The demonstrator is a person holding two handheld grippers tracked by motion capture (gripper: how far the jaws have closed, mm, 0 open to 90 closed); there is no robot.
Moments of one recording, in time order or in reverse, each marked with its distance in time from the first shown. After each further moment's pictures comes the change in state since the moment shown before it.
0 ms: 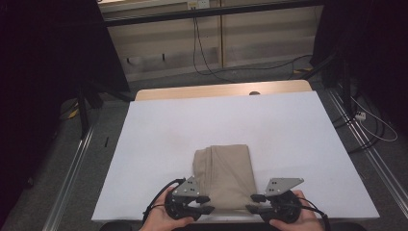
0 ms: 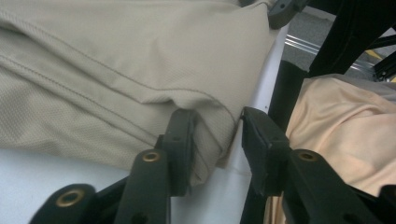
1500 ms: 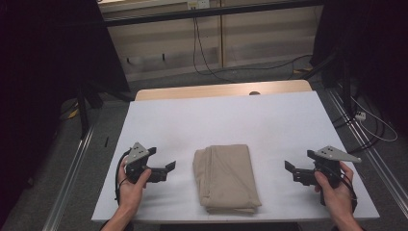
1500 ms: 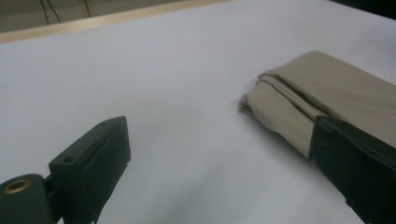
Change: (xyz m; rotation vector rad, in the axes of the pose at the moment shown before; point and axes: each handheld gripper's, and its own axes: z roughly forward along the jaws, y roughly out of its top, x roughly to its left) left arm 0.099 -0.038 -0.082 -0.343 0.535 -0.230; right arm -0.102 -0.024 -0.060 -0.299 -0.513 0.317
